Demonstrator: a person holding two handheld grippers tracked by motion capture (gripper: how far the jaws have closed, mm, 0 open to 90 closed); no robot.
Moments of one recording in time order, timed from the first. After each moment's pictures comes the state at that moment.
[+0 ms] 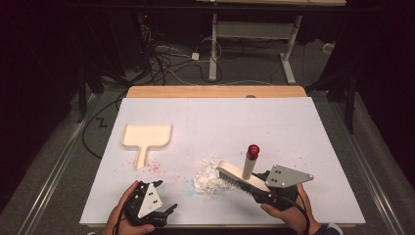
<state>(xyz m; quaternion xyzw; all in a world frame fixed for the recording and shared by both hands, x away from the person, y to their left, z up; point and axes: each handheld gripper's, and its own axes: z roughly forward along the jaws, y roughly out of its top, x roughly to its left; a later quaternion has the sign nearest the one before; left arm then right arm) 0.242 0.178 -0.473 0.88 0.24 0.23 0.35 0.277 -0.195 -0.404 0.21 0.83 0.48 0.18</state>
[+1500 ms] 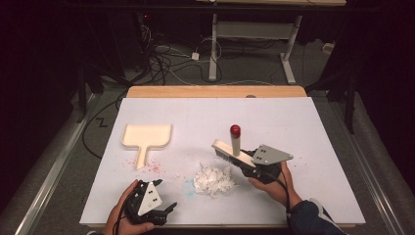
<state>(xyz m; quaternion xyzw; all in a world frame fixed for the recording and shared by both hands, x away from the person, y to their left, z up) 0.245 0.181 -0.475 0.88 0.25 0.23 0.34 0.341 -0.184 -0.423 0.20 0.82 0.49 0.24</state>
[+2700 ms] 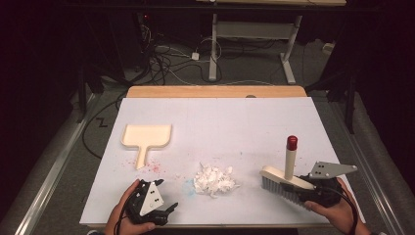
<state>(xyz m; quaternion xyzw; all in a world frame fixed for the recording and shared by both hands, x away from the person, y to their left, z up) 0.246 0.176 -0.473 0.88 0.24 0.23 0.34 0.291 -0.304 -0.415 0.30 0.85 0.41 0.12</state>
